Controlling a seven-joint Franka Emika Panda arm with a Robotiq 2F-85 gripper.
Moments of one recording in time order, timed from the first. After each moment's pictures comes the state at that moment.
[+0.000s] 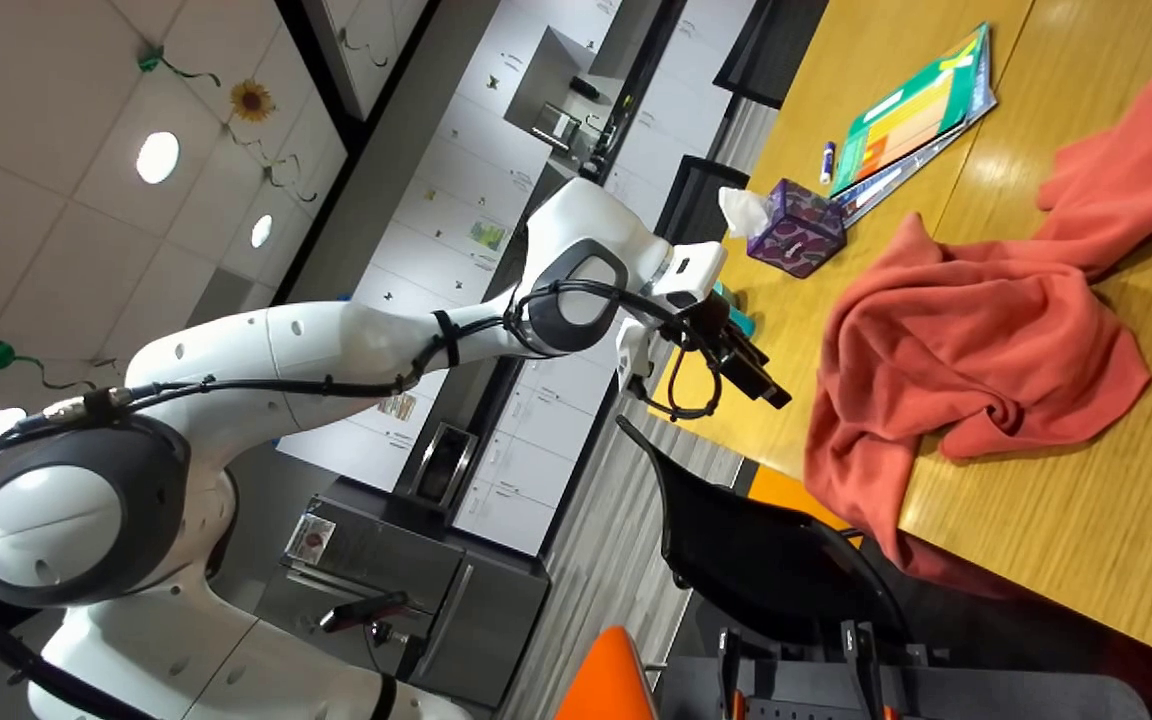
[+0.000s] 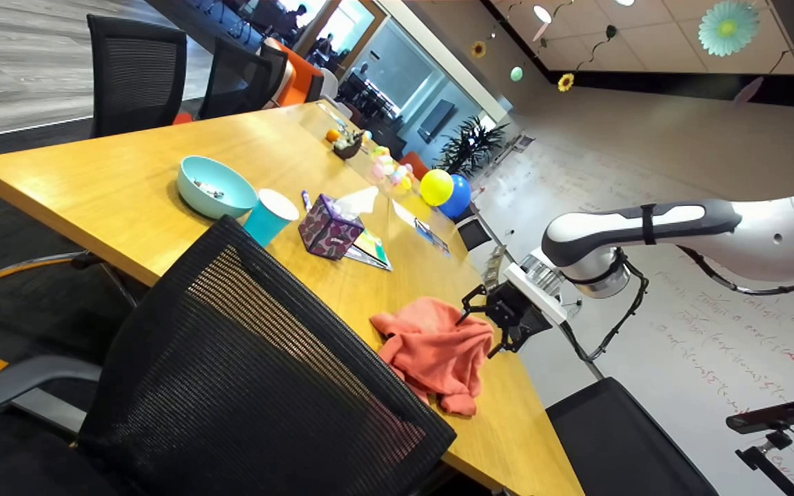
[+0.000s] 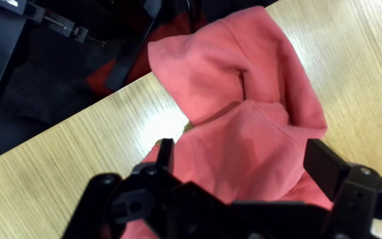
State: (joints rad) arm -0.15 0.14 -0.14 -2.32 0.17 2.31 0.64
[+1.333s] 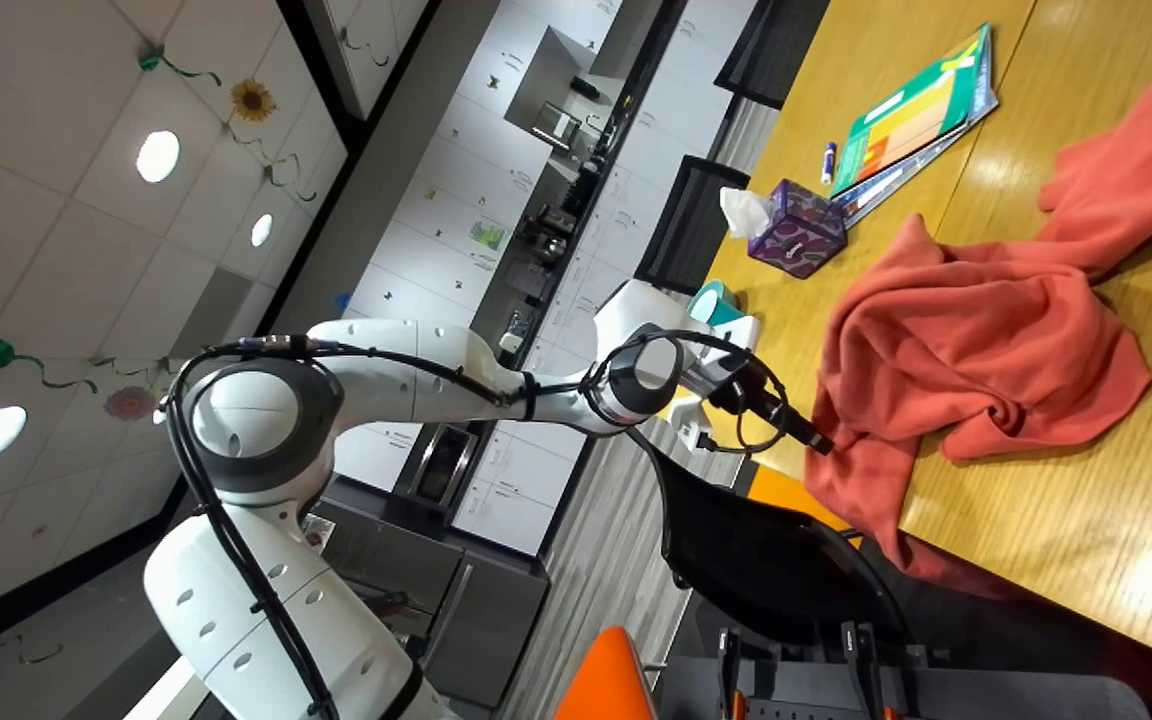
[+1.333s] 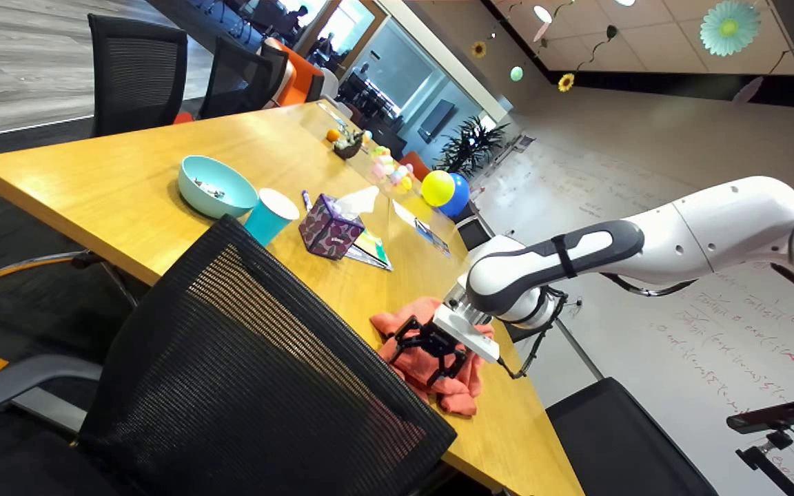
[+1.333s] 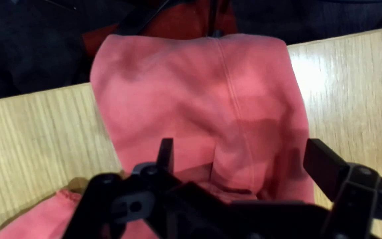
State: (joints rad) arm 0.01 0.44 -0.10 -2.32 0.09 2.60 0.59
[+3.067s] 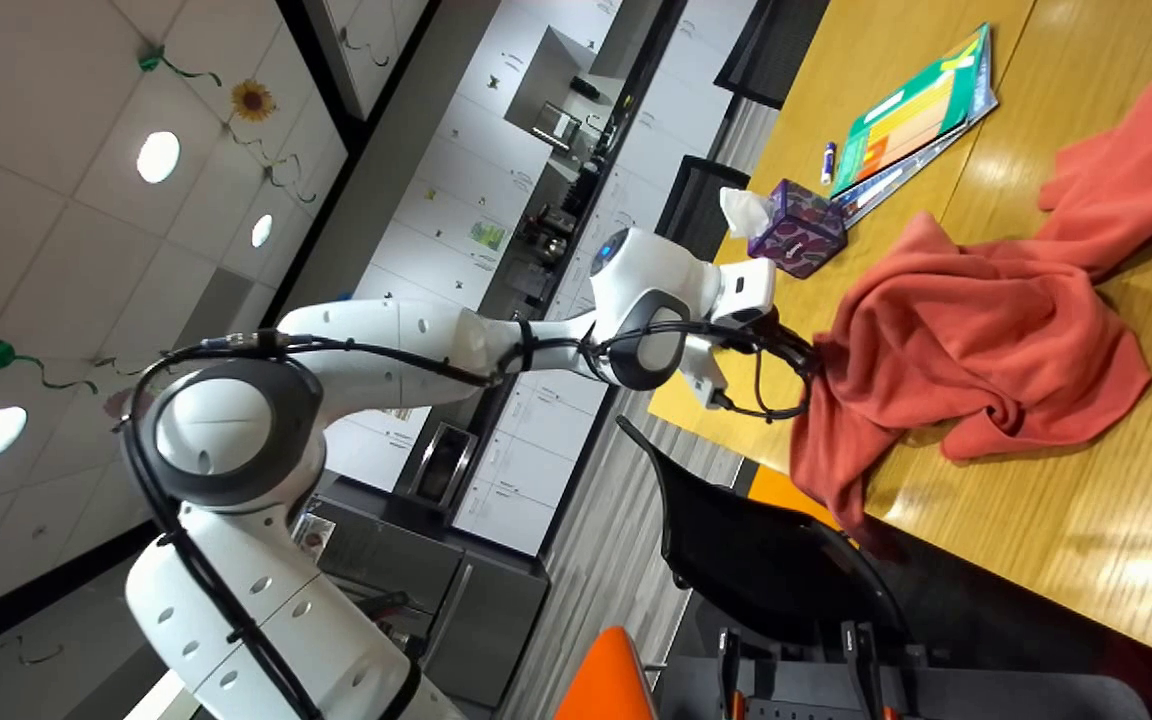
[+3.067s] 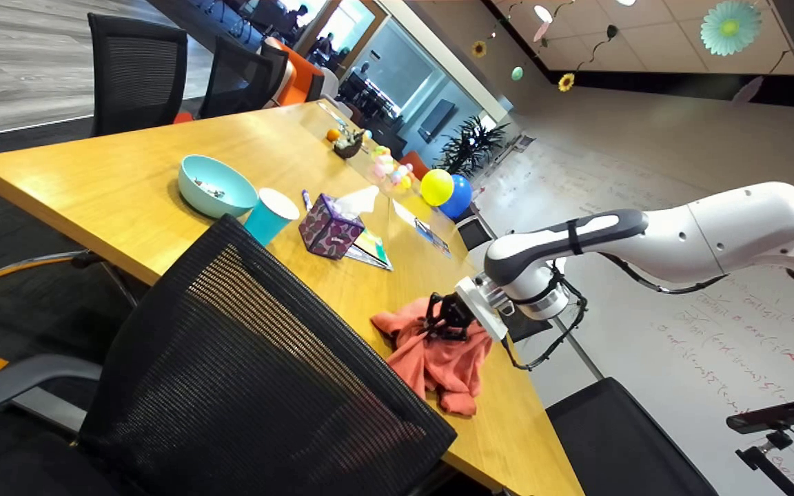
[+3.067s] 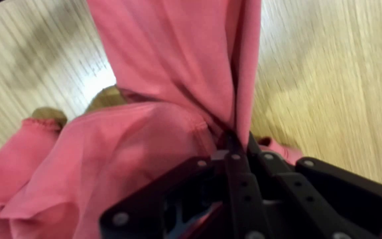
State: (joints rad) arm -0.09 0.40 -0.12 -2.27 0.39 2.75 0.43
